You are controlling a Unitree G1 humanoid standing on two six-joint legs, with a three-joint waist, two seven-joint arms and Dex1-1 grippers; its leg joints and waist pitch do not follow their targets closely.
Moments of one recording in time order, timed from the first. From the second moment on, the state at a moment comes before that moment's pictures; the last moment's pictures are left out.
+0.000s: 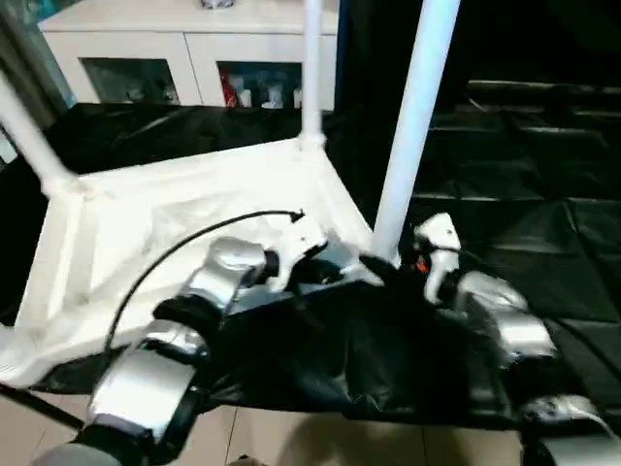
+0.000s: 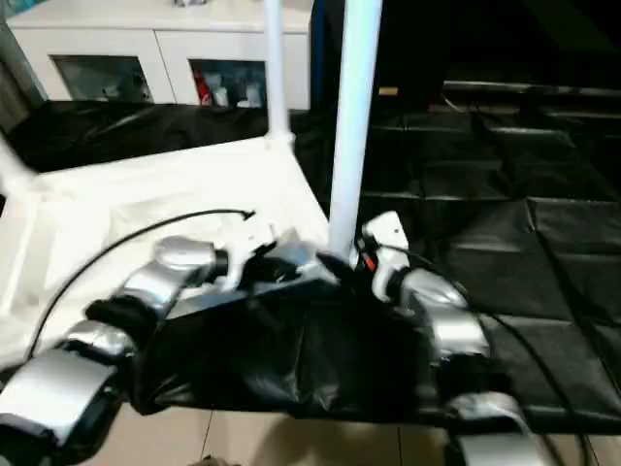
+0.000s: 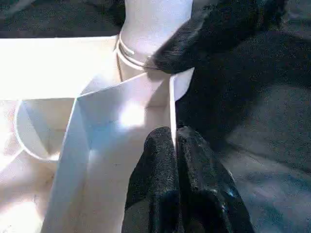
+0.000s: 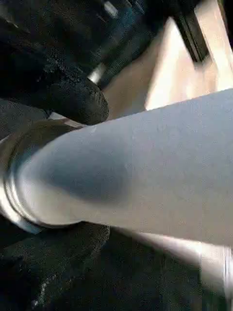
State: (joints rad) left arm -0.80 0.17 -0.22 1.03 0.07 -0.11 -1.14; right arm -0.48 -0.30 0.05 0.65 0.17 0.04 0.94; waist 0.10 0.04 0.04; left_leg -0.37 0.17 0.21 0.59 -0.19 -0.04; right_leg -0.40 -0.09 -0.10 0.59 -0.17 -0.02
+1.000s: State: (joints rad) left arm -0.86 0.08 -0.23 1.09 0.09 -0.04 -0.92; right arm -0.49 -0.19 -0.04 0.66 0.16 0.07 0.57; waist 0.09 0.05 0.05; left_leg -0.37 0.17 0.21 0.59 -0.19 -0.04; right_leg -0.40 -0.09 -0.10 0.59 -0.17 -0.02
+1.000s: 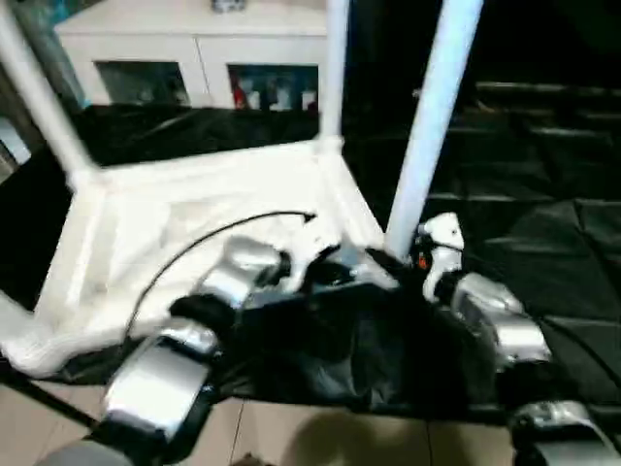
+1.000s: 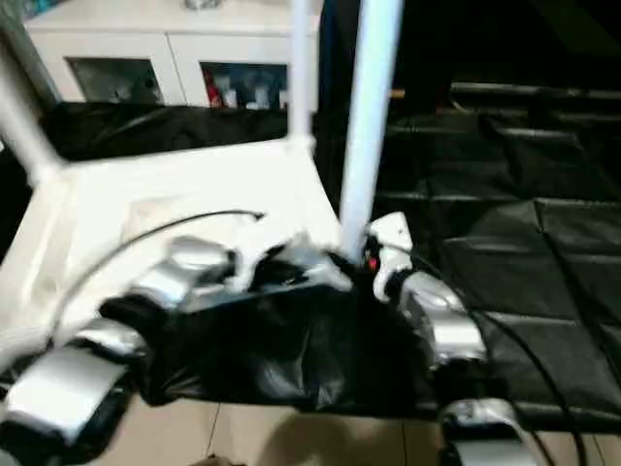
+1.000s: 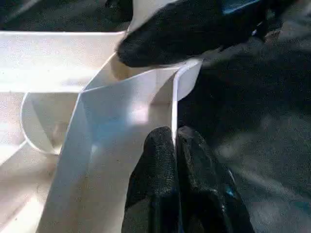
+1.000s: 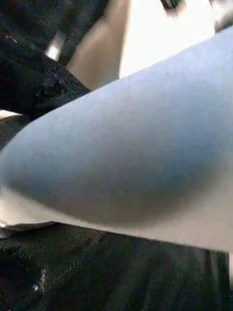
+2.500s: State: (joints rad) left arm -0.27 0.55 -0.09 0.04 -0.14 0.47 -1.19; right arm -0.24 -0.35 0.10 0.14 0.39 0.30 1.06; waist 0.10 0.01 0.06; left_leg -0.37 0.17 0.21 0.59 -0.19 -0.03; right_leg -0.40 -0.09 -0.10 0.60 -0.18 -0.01
